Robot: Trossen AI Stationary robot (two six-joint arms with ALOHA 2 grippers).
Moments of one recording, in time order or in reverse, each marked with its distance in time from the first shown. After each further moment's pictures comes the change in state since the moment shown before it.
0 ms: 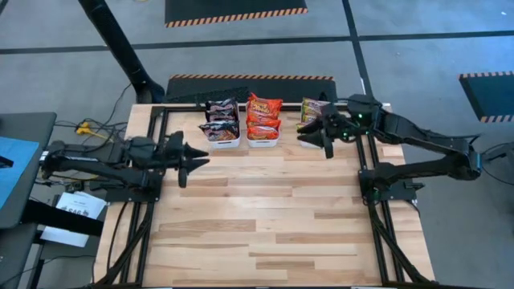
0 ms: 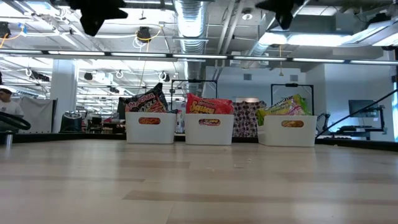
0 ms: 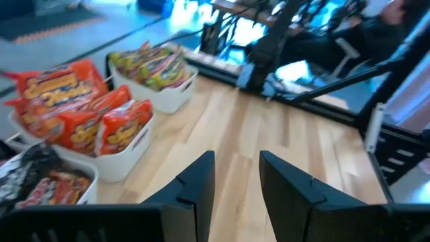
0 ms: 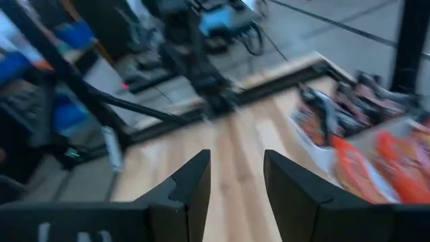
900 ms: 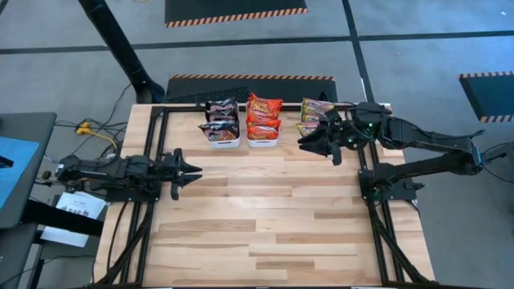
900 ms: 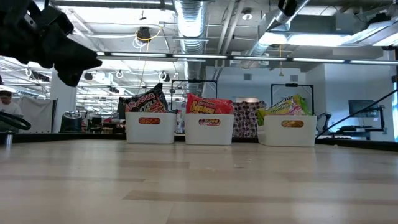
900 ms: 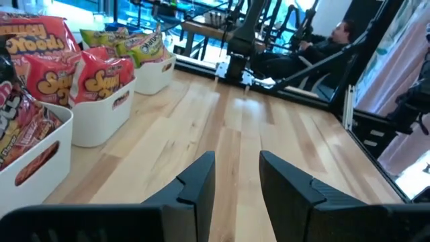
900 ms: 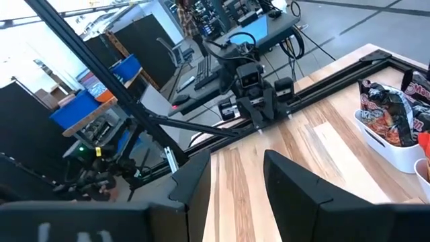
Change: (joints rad) left arm -0.038 -0.567 -0.615 0.211 0.073 0.040; right arm 0.161 -0.036 0.001 0.105 0.027 0.260
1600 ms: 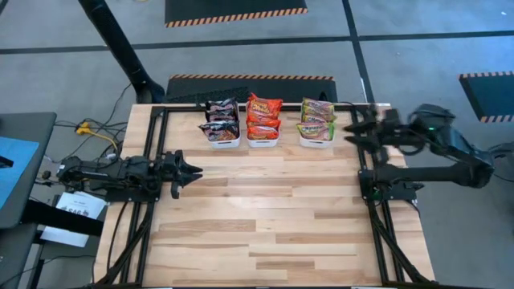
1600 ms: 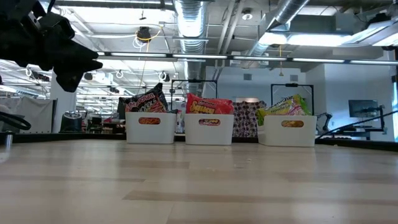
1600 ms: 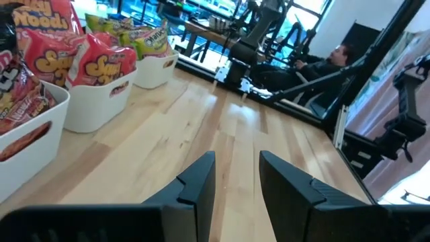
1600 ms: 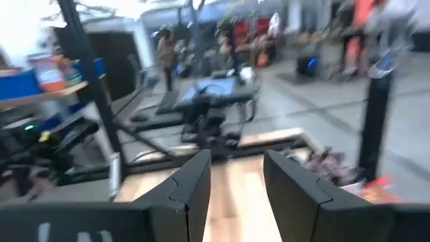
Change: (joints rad) left arm 0.000 -0.035 -0.040 0.031 -0.010 -0.123; right arm 0.000 -0.390 0.000 -0.259 0.156 -0.370
